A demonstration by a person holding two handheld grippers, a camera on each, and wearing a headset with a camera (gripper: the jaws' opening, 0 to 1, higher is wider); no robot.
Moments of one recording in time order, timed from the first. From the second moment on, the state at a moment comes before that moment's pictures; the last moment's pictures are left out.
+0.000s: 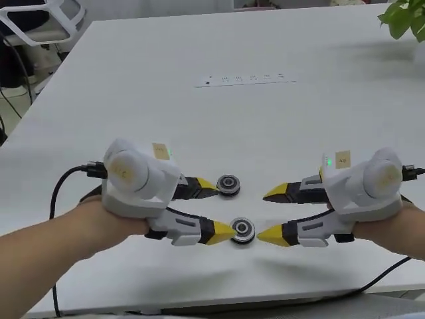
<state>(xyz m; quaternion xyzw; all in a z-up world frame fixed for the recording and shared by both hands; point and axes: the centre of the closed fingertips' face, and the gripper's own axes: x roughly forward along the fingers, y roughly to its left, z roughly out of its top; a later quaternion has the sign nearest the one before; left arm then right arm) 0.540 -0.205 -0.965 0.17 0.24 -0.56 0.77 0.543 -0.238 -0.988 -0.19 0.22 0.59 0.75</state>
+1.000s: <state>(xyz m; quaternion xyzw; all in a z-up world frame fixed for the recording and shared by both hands) 0.536 -0.226 -1.000 0.18 0.27 -0.56 0.76 0.534 -0.235 -1.004 -0.19 0.23 0.60 0.74</state>
